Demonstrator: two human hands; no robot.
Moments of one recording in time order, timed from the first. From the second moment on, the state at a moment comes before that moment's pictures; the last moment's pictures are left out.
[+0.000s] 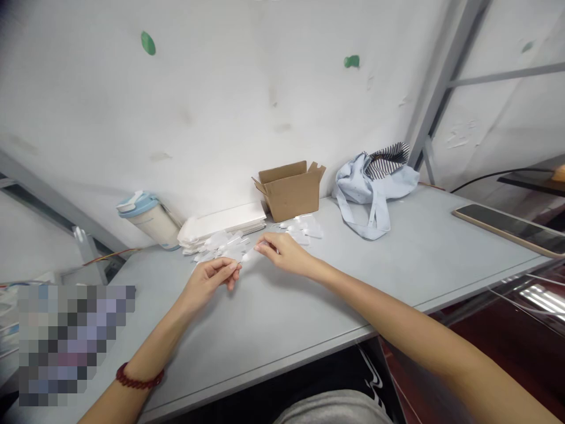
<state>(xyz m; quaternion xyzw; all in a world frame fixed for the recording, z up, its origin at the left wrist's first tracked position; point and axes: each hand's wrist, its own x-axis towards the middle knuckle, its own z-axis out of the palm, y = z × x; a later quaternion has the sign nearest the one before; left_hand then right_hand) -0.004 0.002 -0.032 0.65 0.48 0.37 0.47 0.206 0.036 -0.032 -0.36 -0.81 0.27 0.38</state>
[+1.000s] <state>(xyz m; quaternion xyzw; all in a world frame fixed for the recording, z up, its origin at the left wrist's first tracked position) -0.001 -0.001 -0.036 0.60 0.47 0.37 0.53 0.205 0.036 -0.045 -0.27 -0.86 0.13 0.40</state>
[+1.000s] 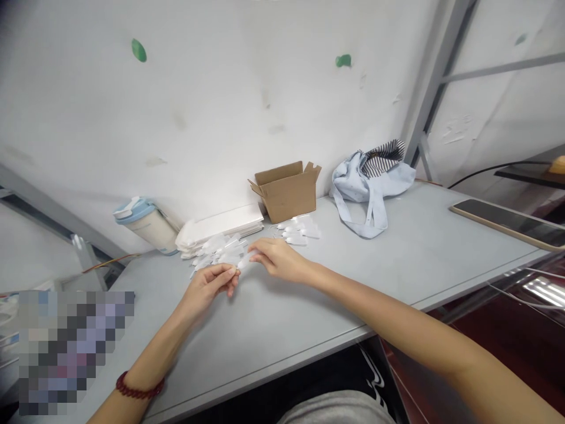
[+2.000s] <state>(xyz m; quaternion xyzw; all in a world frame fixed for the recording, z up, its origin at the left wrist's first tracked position) -0.001 -0.003 -0.037 0.59 0.48 0.39 0.52 0.201 0.032 -0.041 -0.32 -0.83 0.22 0.39</state>
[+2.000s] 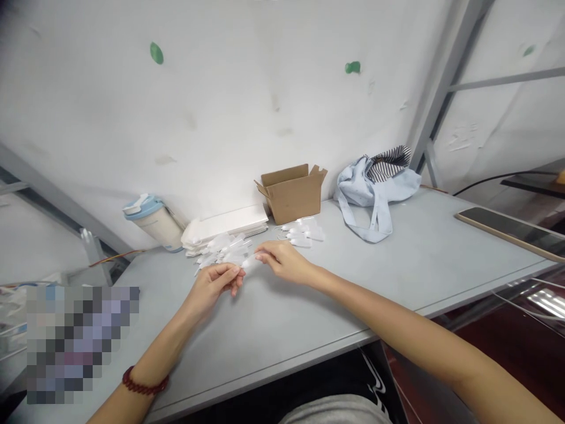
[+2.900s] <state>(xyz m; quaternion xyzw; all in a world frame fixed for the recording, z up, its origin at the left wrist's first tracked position) -0.031 0.005 -0.014 0.72 0.53 0.19 0.41 0.216 0.055 -0.043 -0.42 -0.83 0.15 0.34</state>
